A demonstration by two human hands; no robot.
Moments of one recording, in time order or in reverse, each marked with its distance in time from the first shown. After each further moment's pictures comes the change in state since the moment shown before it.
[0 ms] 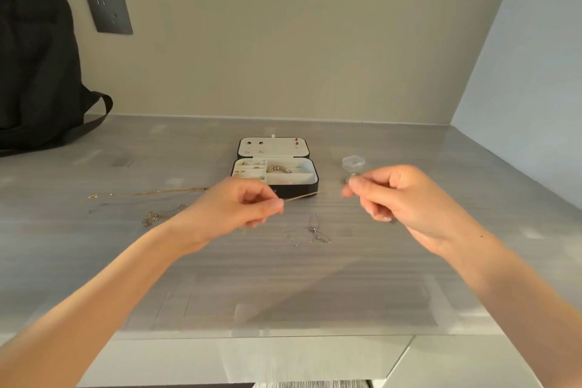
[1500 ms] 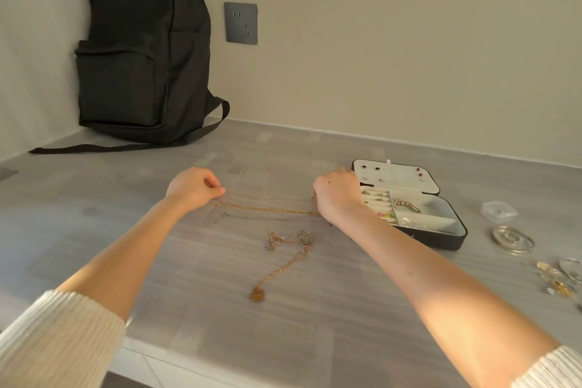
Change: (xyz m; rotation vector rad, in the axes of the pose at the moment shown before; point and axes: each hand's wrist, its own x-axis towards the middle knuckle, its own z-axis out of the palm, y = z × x) left_hand 0.003 -0.178 -0.231 0.591 0.598 -0.468; right_hand 0.213 0.010 0.227 -1.447 -0.063 -0.318
